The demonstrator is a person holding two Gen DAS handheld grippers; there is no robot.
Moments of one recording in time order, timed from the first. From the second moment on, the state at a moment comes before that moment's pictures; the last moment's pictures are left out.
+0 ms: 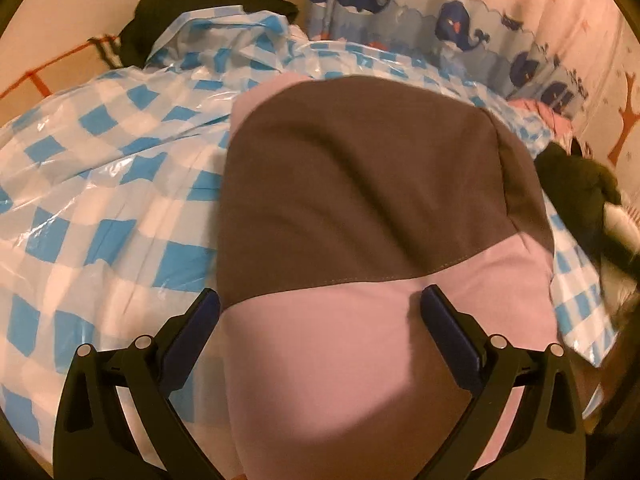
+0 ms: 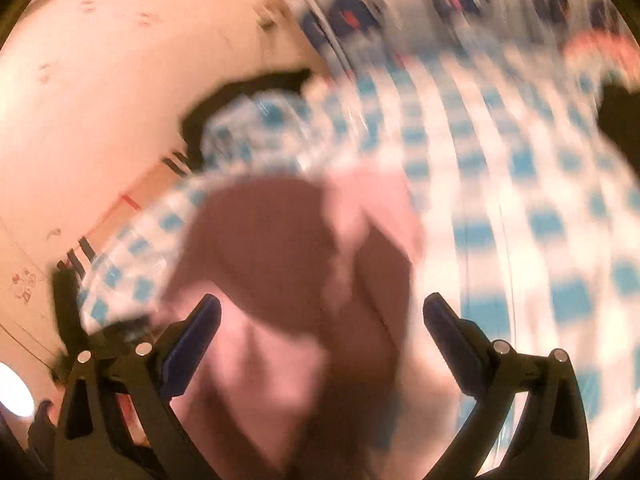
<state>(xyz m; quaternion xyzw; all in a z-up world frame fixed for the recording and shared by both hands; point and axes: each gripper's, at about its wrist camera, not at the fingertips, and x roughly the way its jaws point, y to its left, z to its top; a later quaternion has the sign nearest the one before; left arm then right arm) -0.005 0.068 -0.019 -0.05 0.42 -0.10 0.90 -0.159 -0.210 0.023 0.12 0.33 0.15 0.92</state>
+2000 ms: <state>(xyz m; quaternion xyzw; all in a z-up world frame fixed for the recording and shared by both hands) -0.127 0.020 0.034 0.04 0.33 -0.06 0.94 -0.192 -0.165 -0.028 -0.02 0.43 0.03 0.90</state>
